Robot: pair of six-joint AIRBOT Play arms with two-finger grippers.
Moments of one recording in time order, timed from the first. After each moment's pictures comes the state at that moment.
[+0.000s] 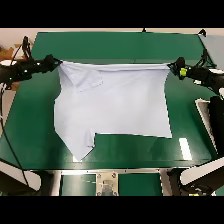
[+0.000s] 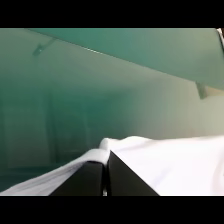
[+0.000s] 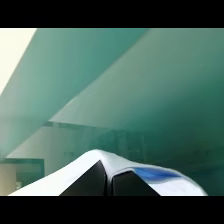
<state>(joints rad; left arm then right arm) 0.22 -1.78 1.52 0.34 -0.88 -0.86 -0.35 -1.79 1.46 -0.28 0.82 1.05</state>
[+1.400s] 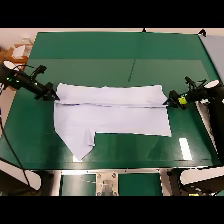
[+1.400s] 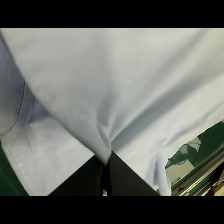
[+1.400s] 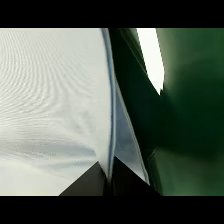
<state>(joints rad) 0.25 -1.80 1.52 0.96 -1.57 -1.21 -0.37 -1.62 1.14 -0.97 1.16 1.33</state>
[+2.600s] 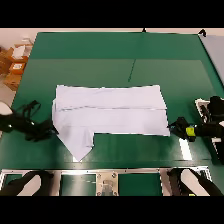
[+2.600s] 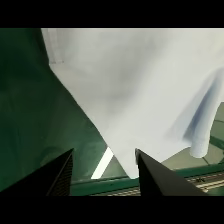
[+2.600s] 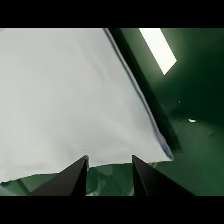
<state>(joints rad) 0.26 -0.98 0.58 1.12 -1.34 -1.50 -0.58 -0.93 0.42 -0.94 1.14 1.42</state>
